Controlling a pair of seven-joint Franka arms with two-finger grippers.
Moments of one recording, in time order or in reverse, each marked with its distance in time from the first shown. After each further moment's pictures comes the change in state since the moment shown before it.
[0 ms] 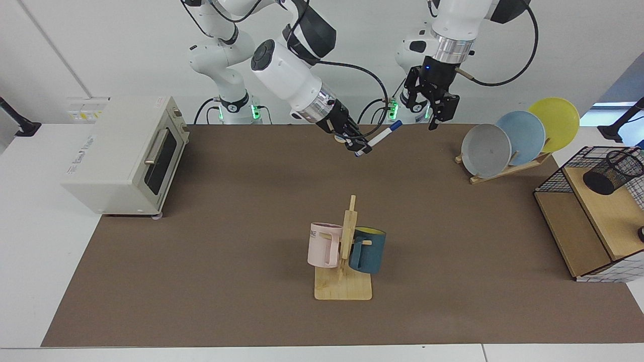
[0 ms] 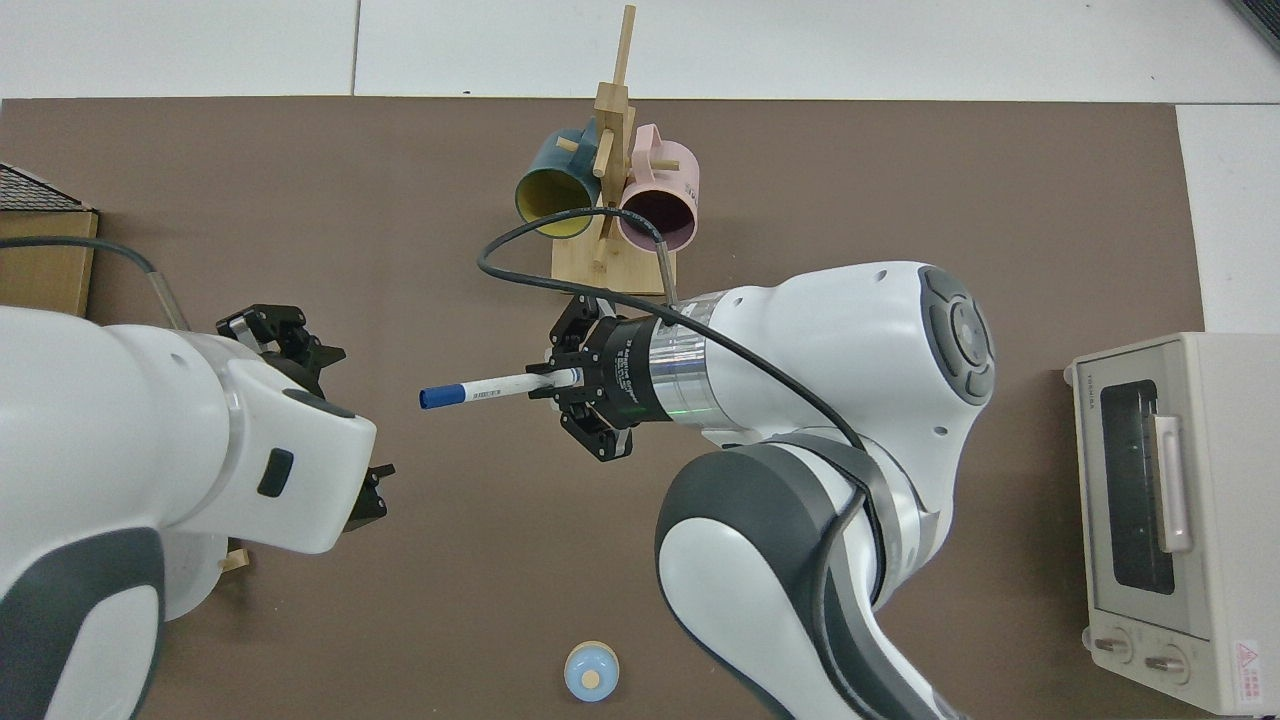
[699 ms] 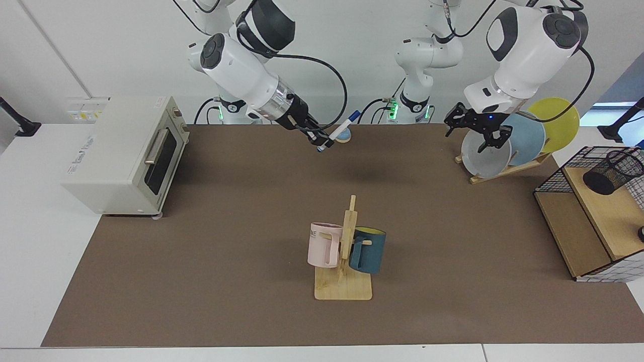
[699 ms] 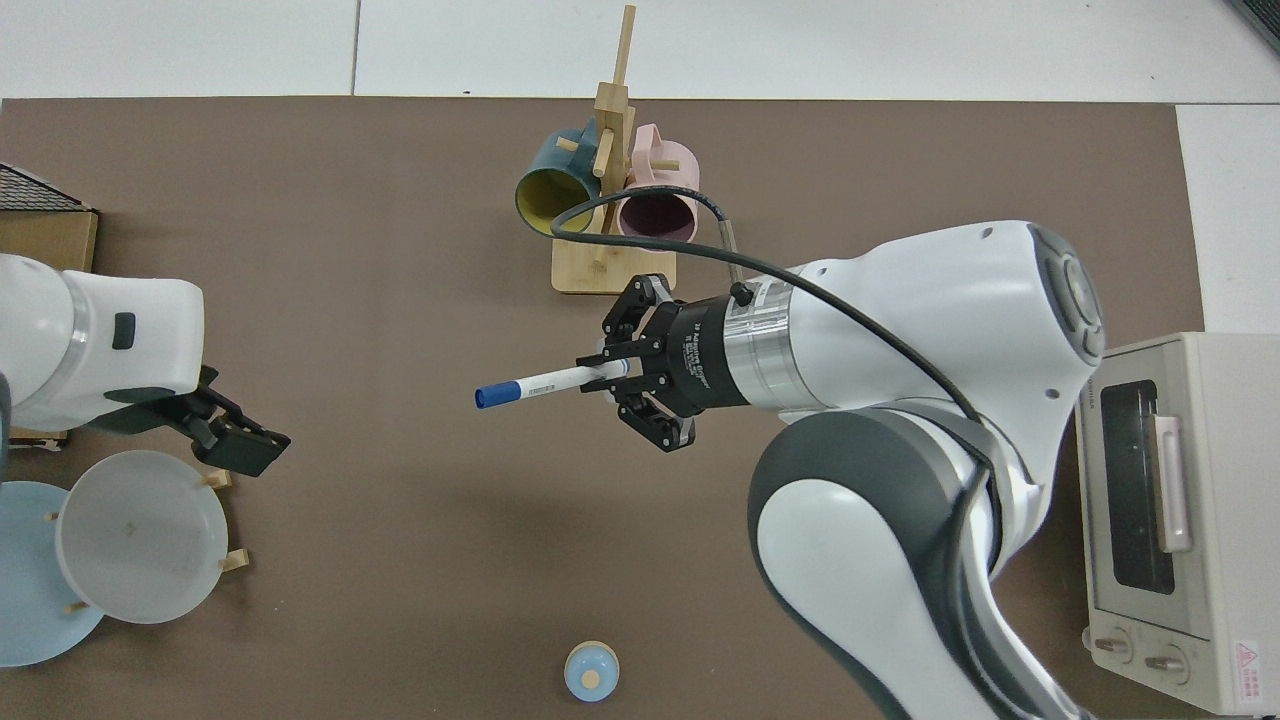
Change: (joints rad) left arm 0.015 0.111 0.217 -0.001 -0.022 -0.123 -0.250; right arm -0.078 -0.042 0.000 -0.001 0.006 -0.112 -0.077
